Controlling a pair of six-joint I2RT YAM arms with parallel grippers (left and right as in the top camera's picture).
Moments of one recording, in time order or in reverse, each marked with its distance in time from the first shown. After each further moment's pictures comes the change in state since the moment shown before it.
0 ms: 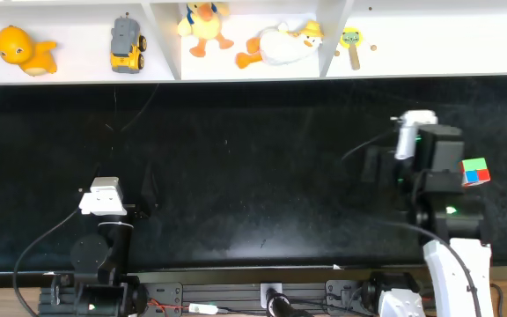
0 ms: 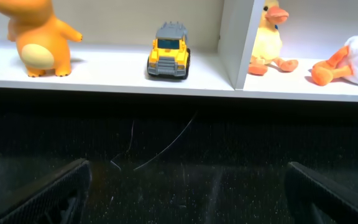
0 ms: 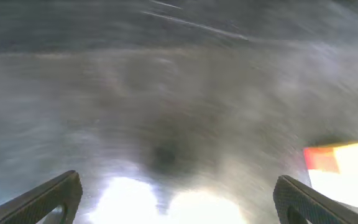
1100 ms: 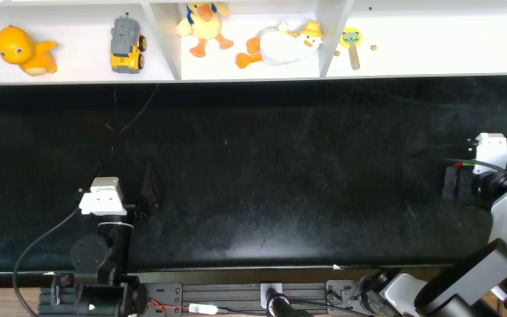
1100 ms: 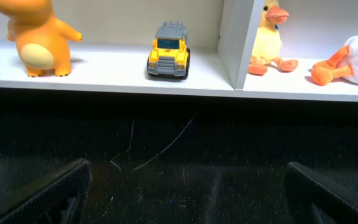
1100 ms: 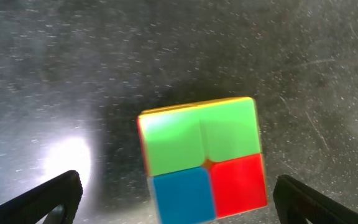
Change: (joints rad) left arm 0.000 0.000 0.000 0.000 0.000 0.000; right arm -0.701 0.513 -0.001 0.277 -0.211 -0.687
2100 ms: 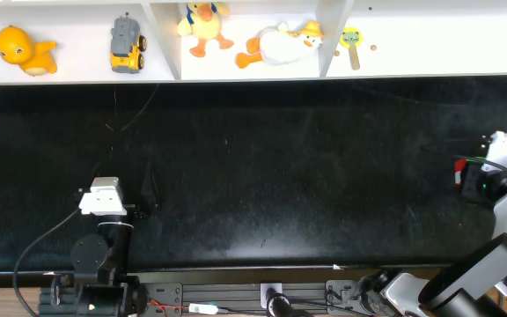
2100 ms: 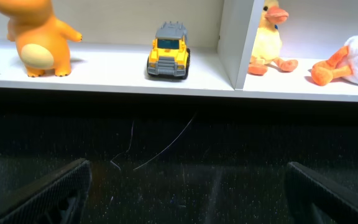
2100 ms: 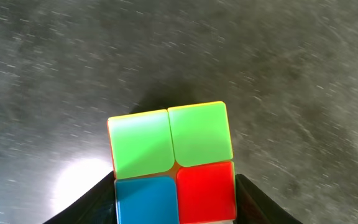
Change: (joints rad) left arm 0.000 0.000 0.000 0.000 0.000 0.000; right arm -0.007 0.026 0.000 0.071 0.003 0.157
